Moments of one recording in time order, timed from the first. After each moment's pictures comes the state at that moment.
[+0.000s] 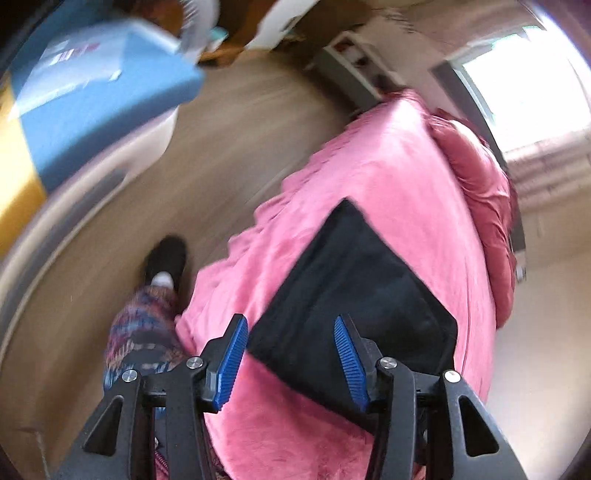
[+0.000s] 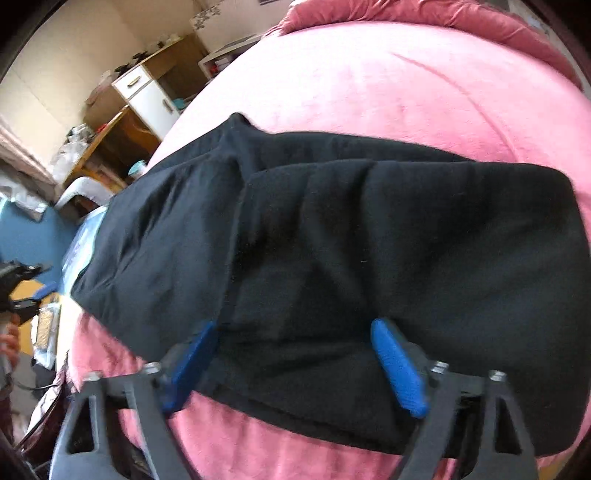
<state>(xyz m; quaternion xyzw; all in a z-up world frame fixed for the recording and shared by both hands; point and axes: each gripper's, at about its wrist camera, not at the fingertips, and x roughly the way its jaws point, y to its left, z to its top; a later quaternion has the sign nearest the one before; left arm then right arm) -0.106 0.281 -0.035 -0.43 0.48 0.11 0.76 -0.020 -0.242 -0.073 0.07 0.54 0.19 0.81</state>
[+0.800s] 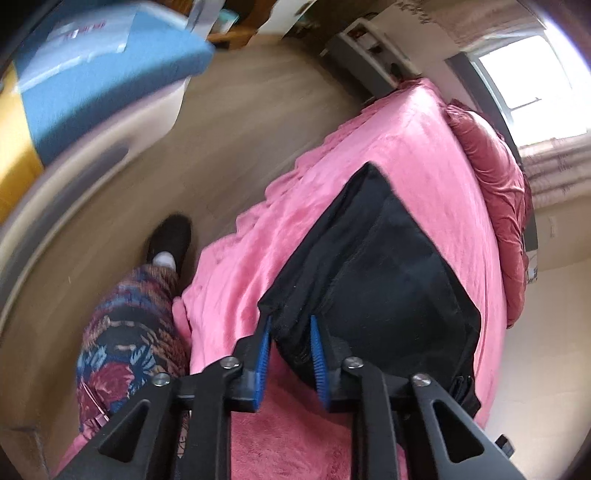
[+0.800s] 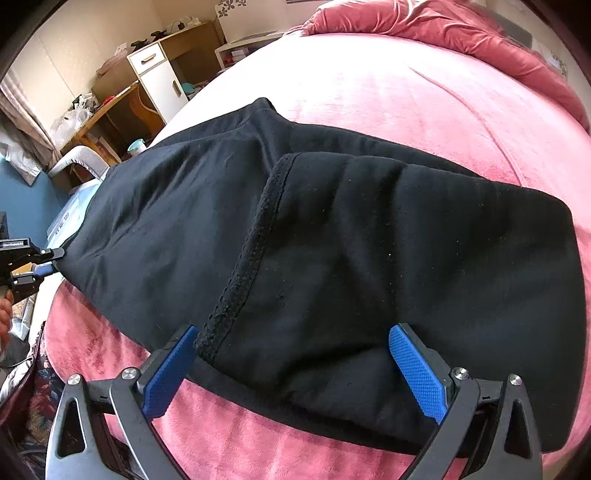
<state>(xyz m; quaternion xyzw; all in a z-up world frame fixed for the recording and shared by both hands) -0.101 0.253 -0.050 -0.41 0.49 0.11 0.76 -0.030 -0.222 -0.073 -0.01 0.53 0.18 0.83</state>
